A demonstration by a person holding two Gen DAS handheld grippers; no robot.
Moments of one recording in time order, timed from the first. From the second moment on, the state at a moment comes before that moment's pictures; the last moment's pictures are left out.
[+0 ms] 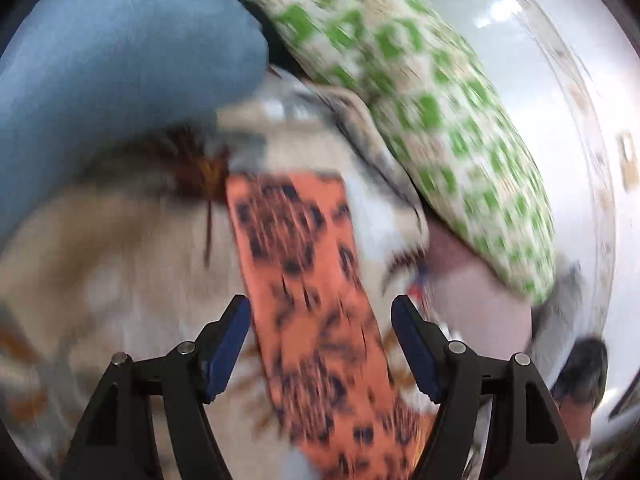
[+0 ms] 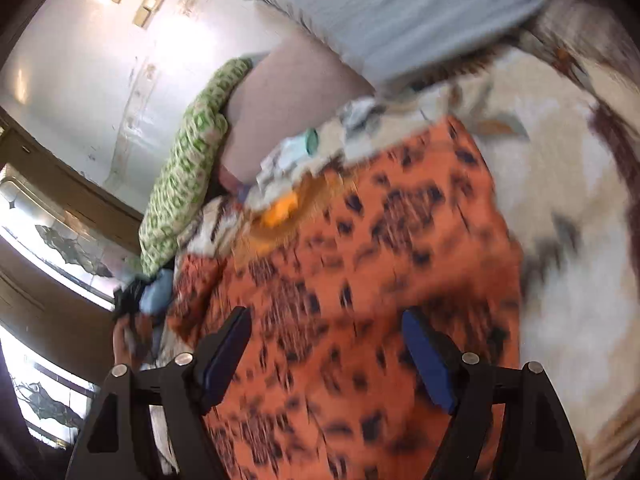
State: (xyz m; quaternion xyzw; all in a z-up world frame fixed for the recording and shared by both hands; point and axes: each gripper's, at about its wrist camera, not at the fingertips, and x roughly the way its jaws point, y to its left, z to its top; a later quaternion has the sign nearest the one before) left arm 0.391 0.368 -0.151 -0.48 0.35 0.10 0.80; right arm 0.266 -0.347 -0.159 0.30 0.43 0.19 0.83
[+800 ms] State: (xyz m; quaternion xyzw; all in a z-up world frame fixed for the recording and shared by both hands) left arm 0.430 0.309 -0.087 -0.31 0.37 0.10 0.87; right arm 0.228 -0.371 -0.167 0.32 0.37 0.16 0.86
